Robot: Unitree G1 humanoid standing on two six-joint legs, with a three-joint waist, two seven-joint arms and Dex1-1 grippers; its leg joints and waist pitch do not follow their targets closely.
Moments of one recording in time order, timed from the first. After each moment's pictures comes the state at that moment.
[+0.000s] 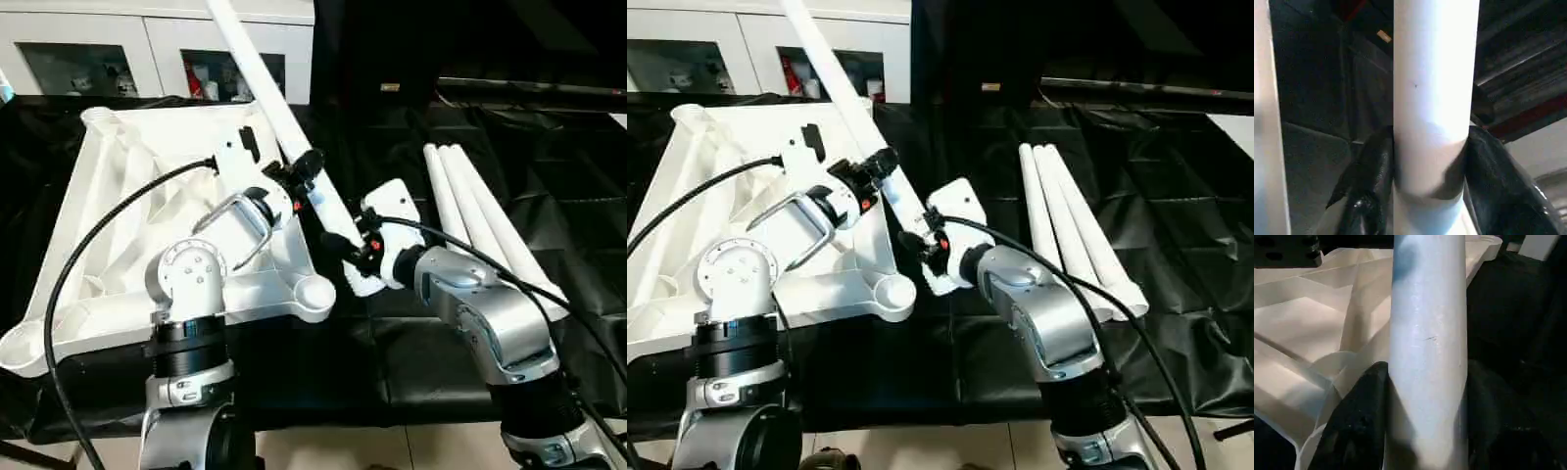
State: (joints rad) left arm -0.68 -0.13 0.33 0.03 -0.73 0.89 0.11; right arm -0.45 -0.21 0.21 -0.15 0.19 0.76 0.39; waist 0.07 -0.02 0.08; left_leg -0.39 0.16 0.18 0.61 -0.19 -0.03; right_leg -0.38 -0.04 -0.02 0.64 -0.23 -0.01
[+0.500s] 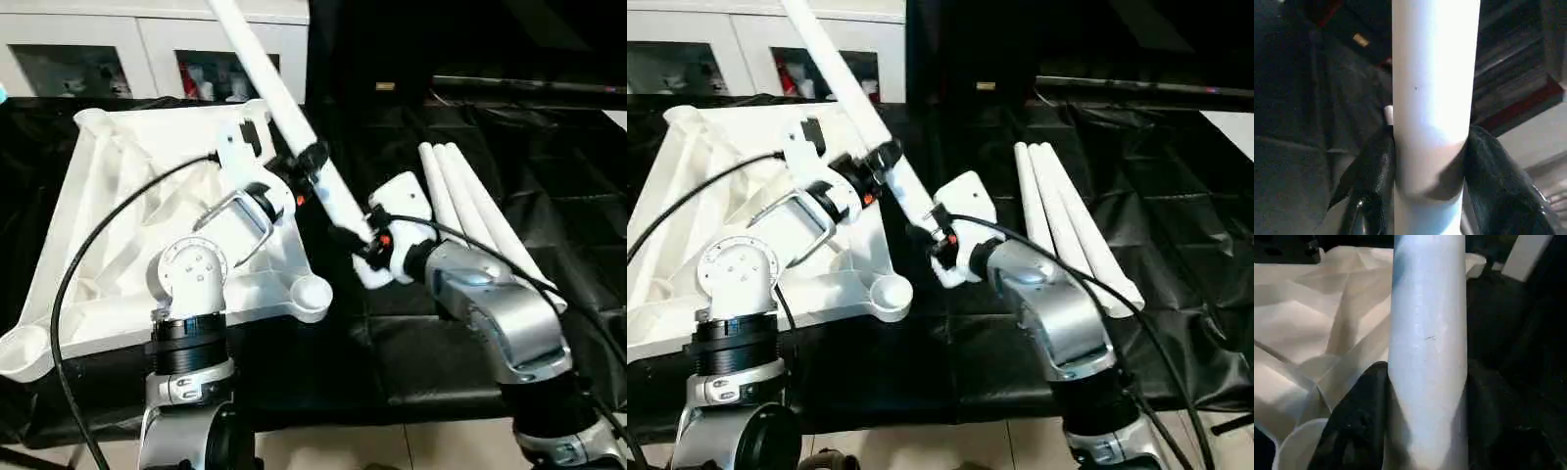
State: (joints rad) left arm -0.68 -0.12 0.32 0.01 -0.76 0.87 0.03; right arm -0.44 -0.25 0.19 -0.18 0.22 0.71 0.46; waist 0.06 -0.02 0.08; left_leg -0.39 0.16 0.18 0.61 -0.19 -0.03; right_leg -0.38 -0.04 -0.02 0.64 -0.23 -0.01
